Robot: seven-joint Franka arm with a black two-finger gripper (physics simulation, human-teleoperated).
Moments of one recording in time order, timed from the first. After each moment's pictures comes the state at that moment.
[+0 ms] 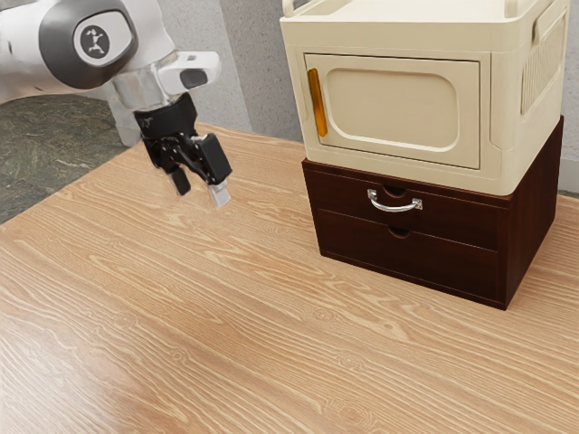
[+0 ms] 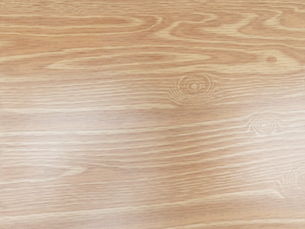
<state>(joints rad) 0.27 0.08 -0.12 -1.35 -0.09 1.44 0.19</state>
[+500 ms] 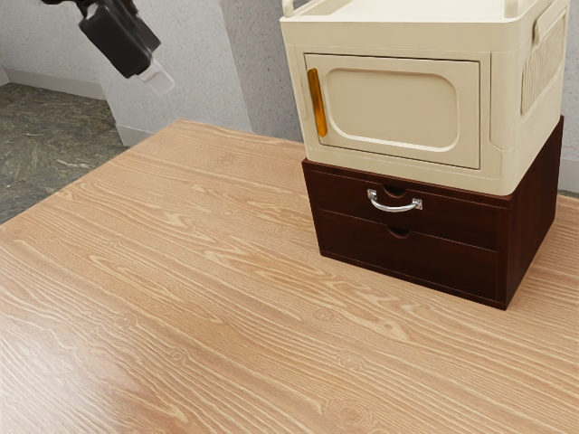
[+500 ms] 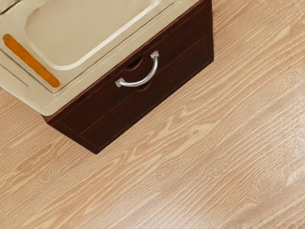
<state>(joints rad) 0.29 -0.10 -0.27 -1.07 -0.09 1.41 0.65</state>
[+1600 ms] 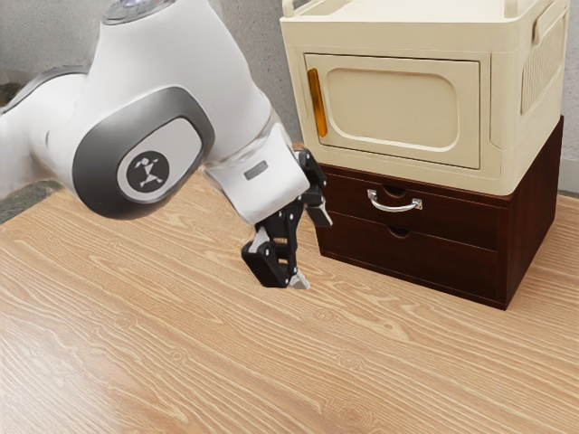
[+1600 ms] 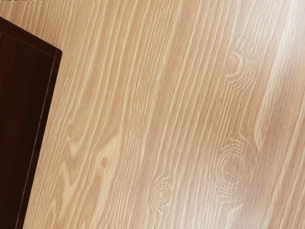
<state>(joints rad) 0.28 -0.25 -0.47 -1.80 -0.11 1.89 1.13</state>
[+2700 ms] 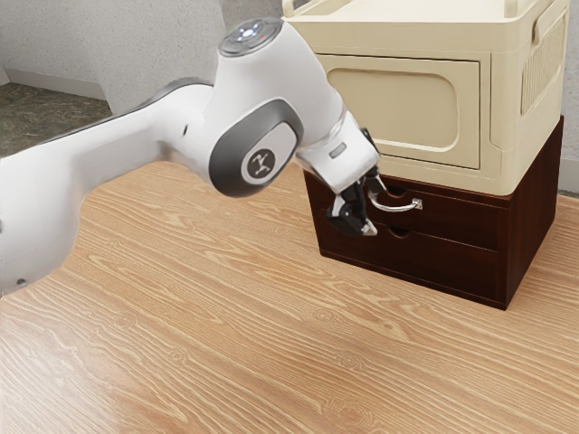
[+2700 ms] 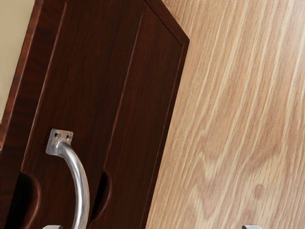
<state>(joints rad) 0.25 0.21 -0.47 -1.52 0.15 2.15 1.05</state>
